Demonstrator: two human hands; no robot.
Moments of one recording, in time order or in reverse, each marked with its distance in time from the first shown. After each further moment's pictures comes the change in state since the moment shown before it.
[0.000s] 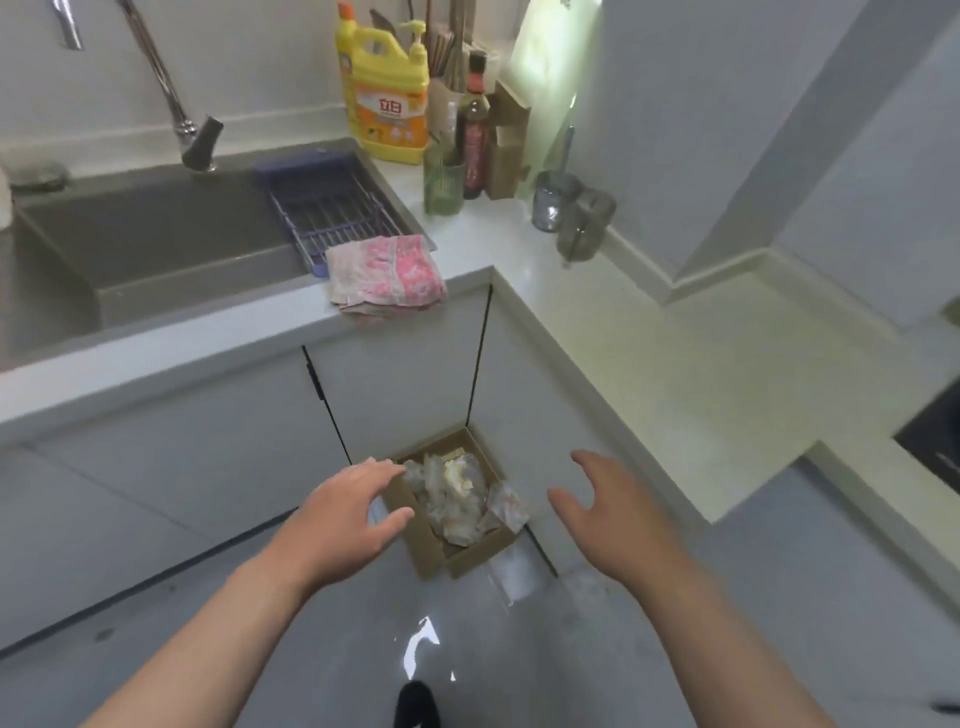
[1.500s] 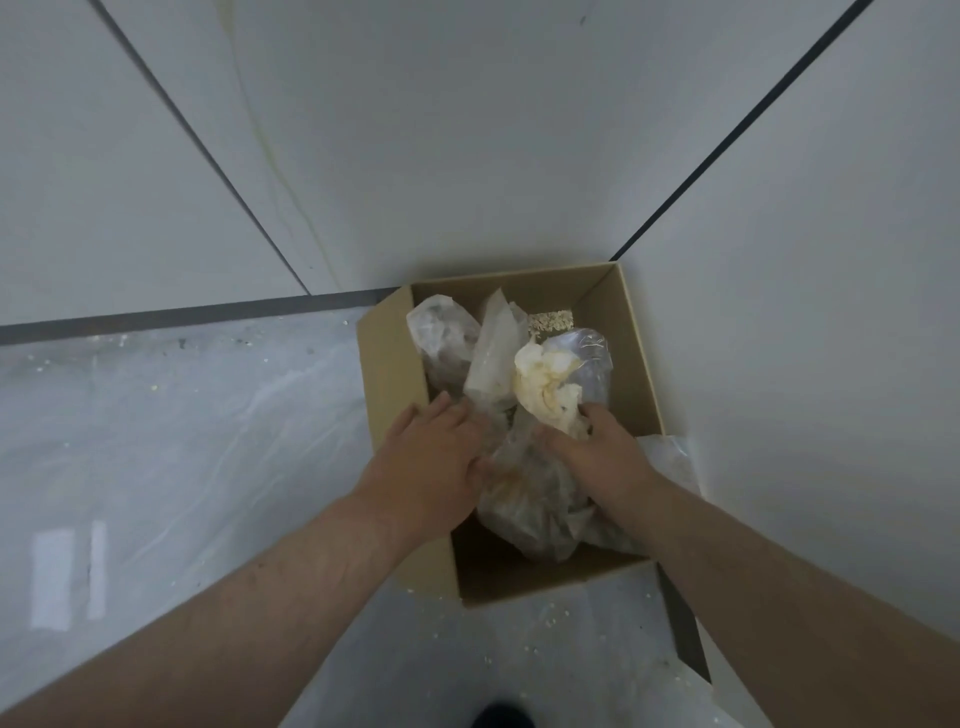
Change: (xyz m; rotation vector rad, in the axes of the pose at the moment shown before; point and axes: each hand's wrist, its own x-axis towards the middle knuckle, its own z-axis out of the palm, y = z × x) left_hand 0.361 -0.307 0.498 -0.032 -0.181 -0.258; right_hand 0.479 0.246 0.548 0.295 -0.479 0.272
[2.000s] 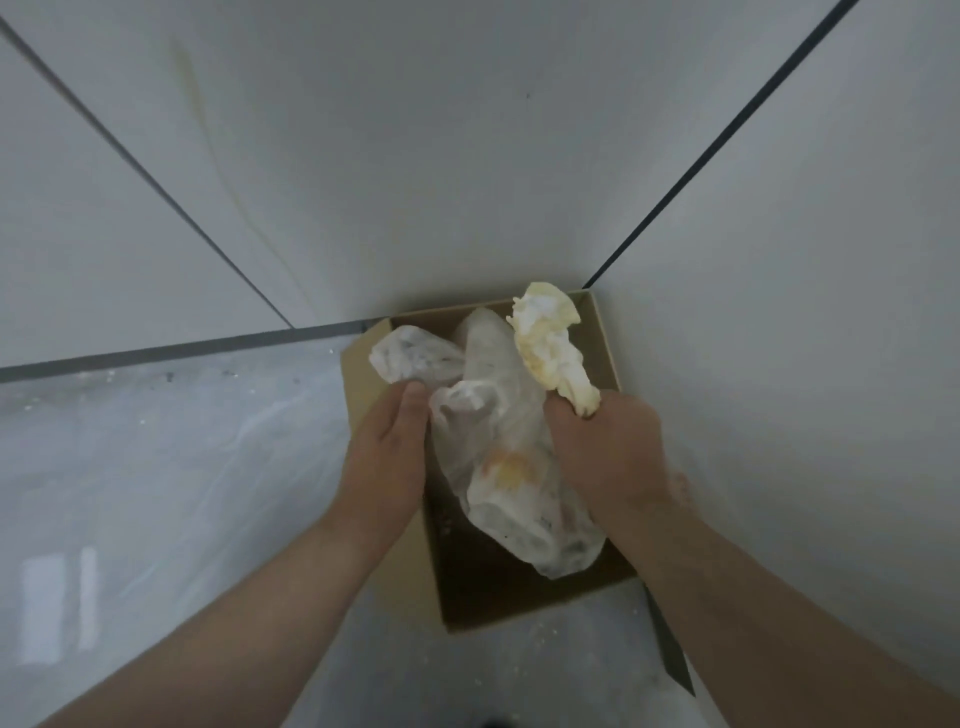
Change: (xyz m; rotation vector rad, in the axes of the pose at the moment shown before) left_hand -0.001 0.020 -0.036 -1.095 0.476 -0.236; right_hand -0.027 -0.047 -0.020 -0.258 0.448 -0.320
